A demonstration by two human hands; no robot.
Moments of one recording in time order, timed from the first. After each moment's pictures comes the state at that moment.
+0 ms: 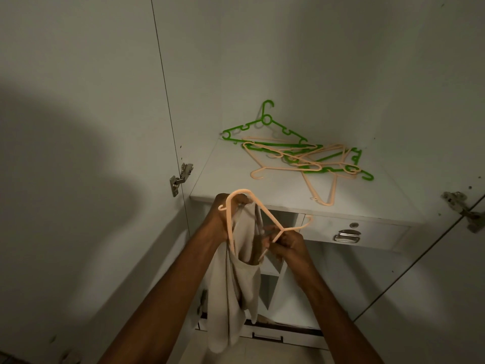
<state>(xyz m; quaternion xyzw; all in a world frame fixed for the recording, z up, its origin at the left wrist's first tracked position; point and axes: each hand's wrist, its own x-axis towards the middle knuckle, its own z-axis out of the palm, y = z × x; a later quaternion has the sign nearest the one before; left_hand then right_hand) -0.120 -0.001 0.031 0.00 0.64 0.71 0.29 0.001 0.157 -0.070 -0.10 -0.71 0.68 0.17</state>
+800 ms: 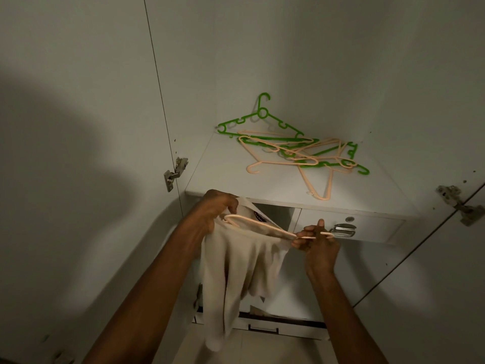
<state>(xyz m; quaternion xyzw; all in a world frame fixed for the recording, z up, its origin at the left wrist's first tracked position) -0.140 -0.013 0.032 0.07 0.74 0.62 0.25 0.015 0.188 -0.067 -0.29 -0.43 0.77 0.37</state>
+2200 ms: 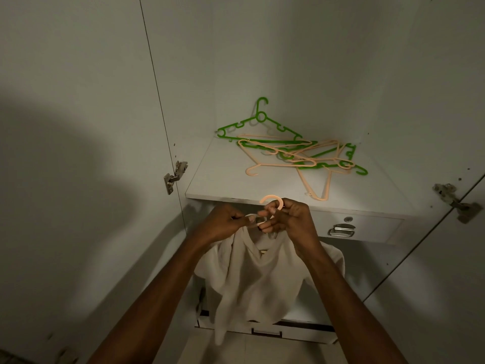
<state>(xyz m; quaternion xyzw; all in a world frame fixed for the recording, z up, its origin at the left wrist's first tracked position) -0.132 -0.012 -0.016 0.37 0.81 0.43 0.14 -0.007 0.164 0.000 -0.09 -0.67 0.71 0.17</state>
